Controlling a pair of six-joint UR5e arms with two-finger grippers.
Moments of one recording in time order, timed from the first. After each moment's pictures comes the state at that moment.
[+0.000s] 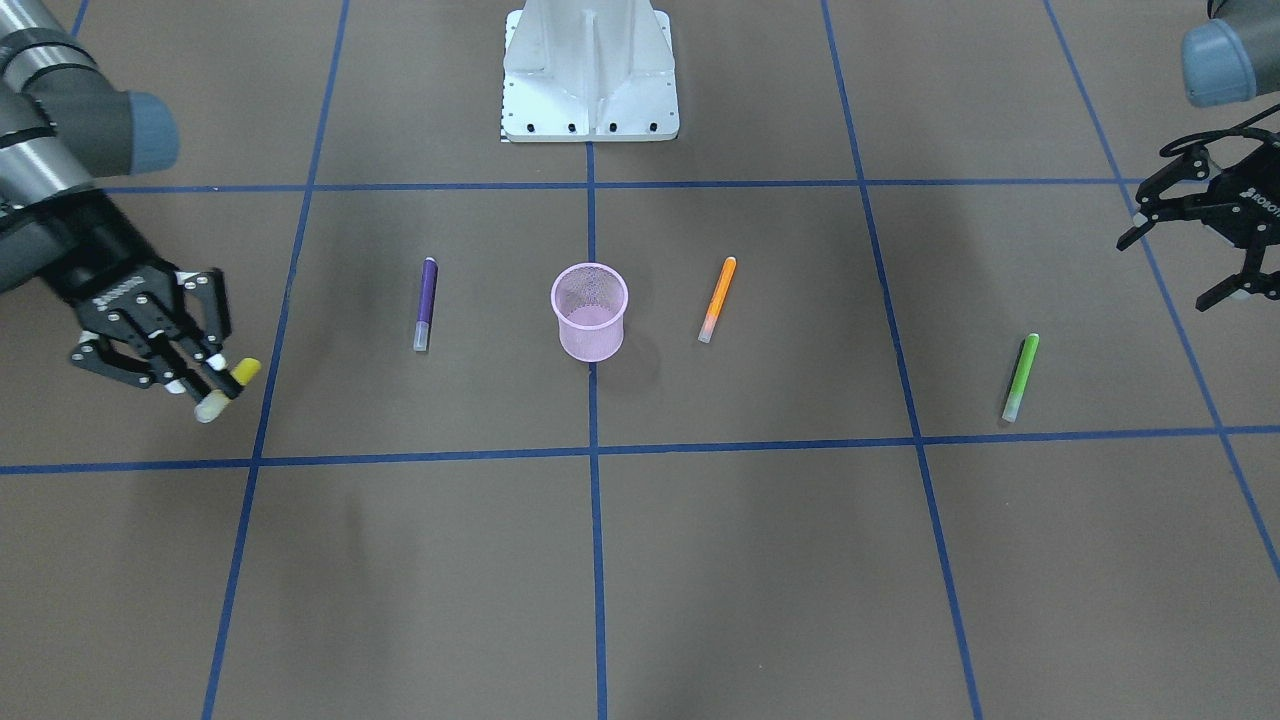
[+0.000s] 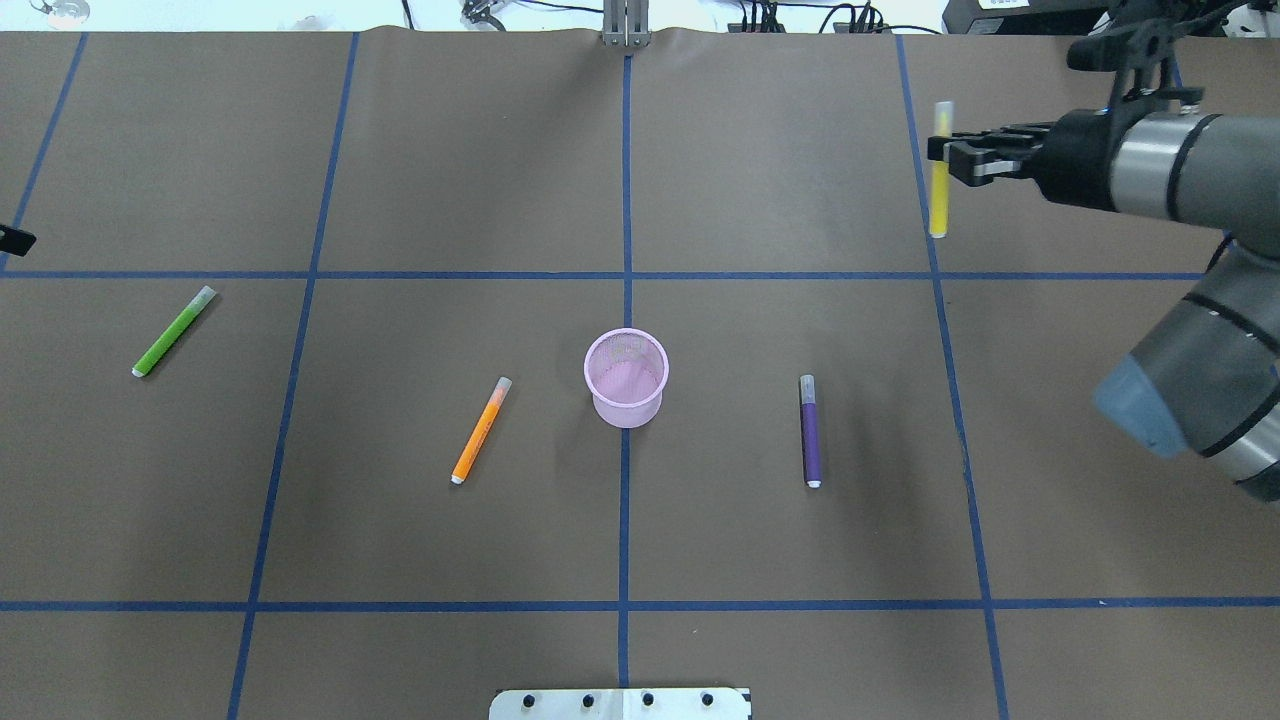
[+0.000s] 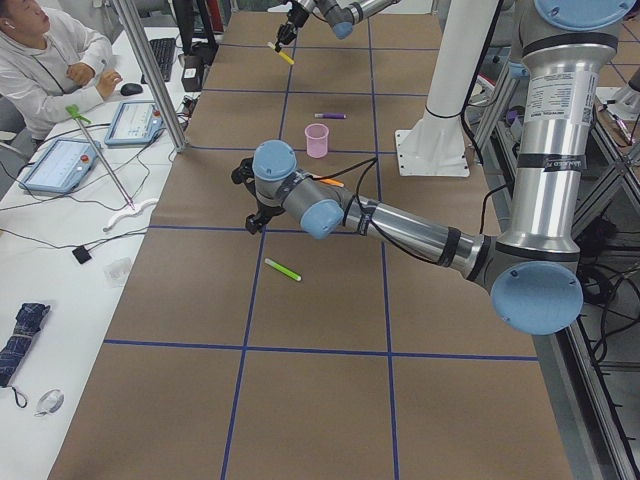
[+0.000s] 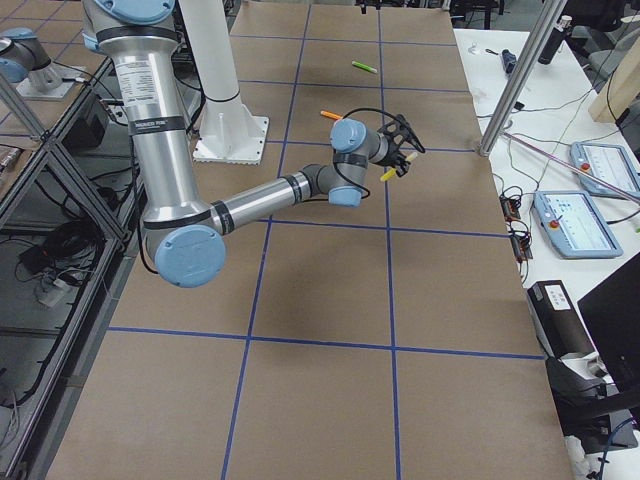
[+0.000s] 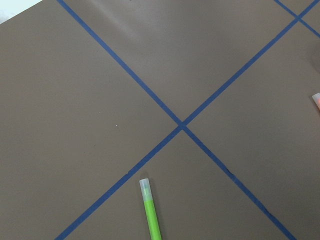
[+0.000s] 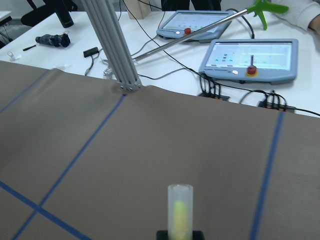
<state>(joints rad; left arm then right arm) -1.30 -1.62 -1.83 -1.99 -2.50 0.03 0.87 -1.35 1.73 -0.50 1.76 0.85</state>
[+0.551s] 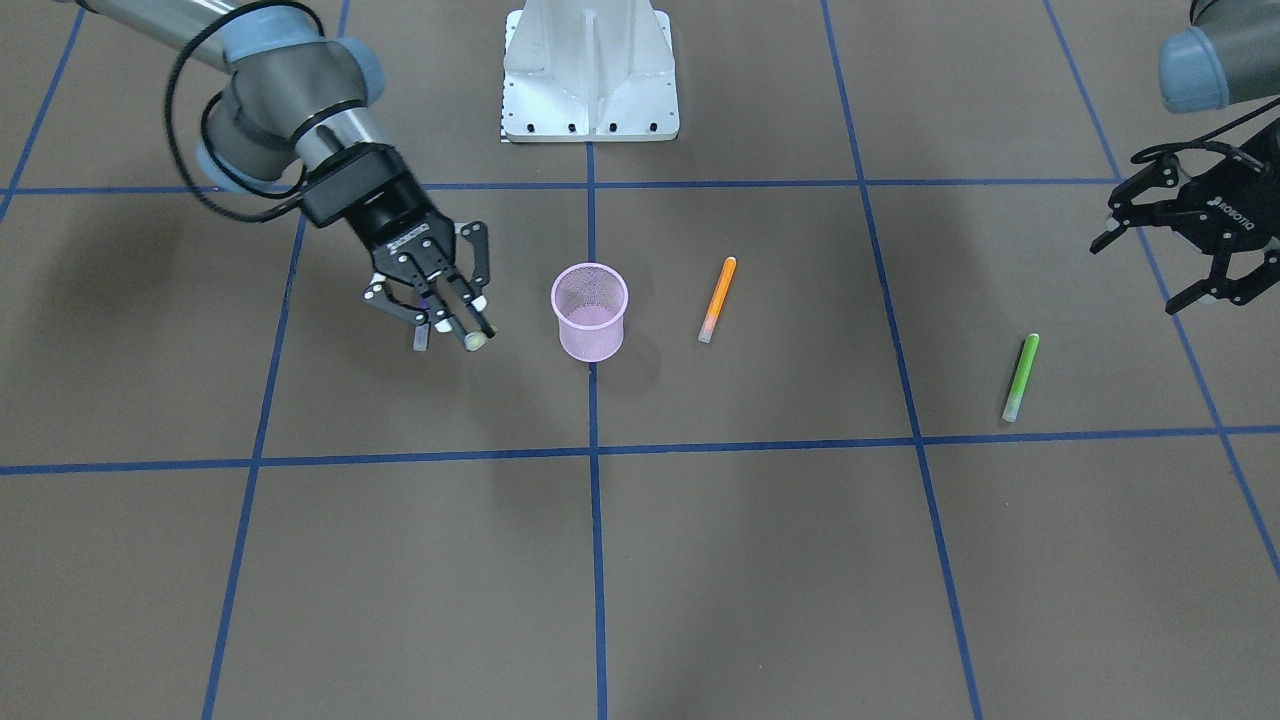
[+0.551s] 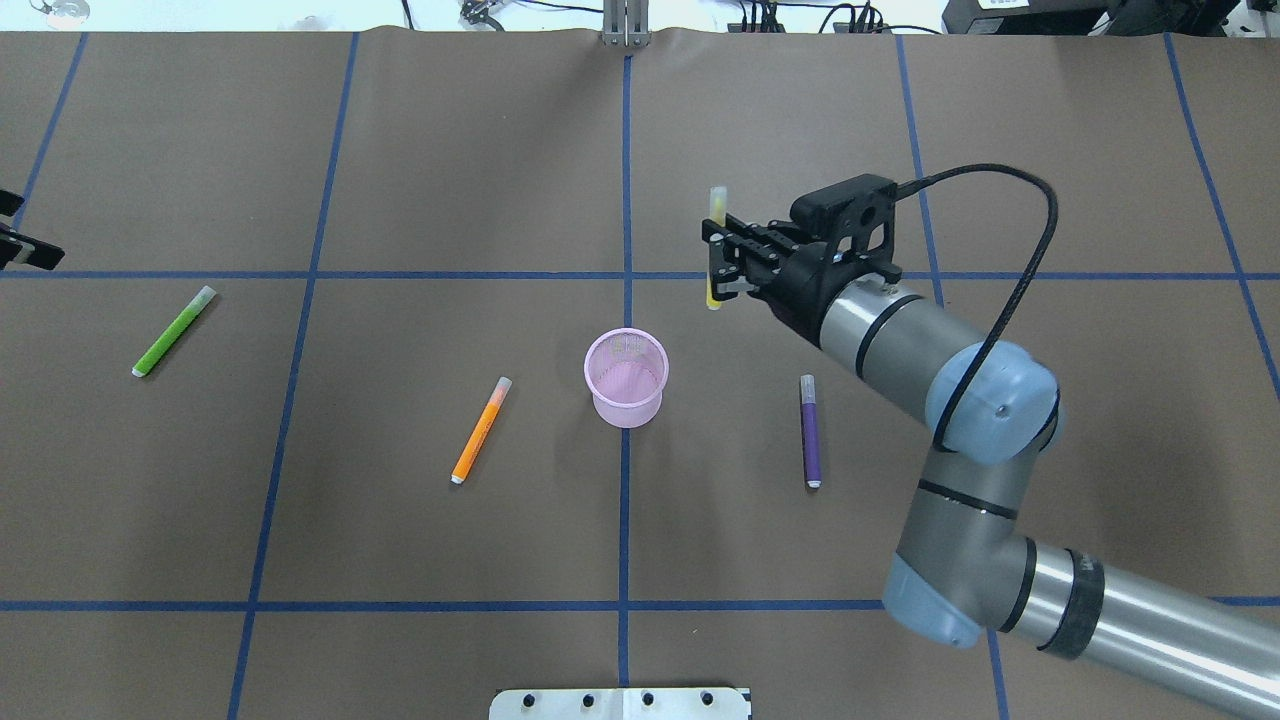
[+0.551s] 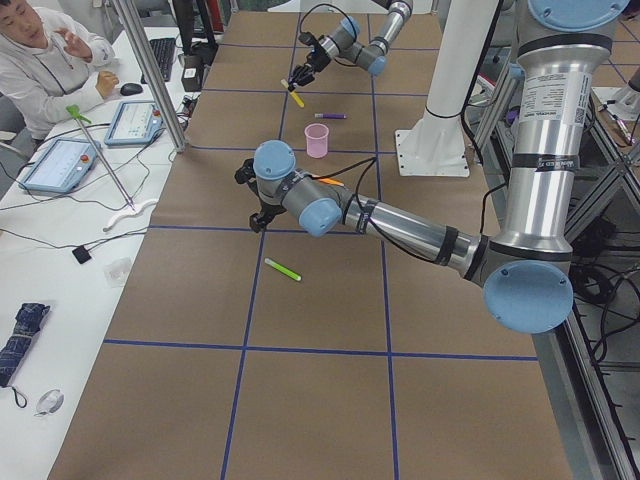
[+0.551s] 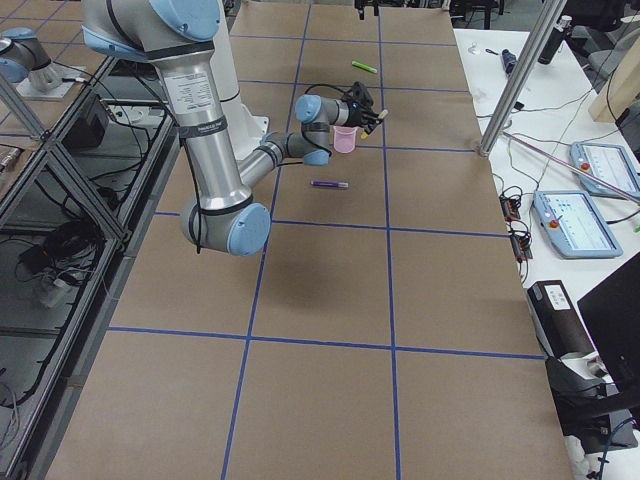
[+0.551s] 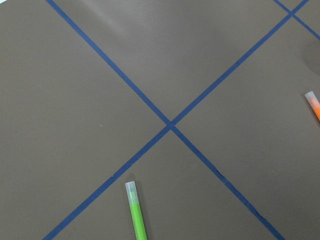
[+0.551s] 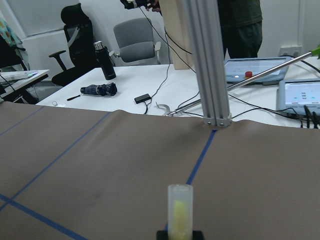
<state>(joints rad) -1.27 -1.63 -1.82 -1.99 -2.50 0.01 0.45 -1.17 1.71 -0.51 1.20 0.86</state>
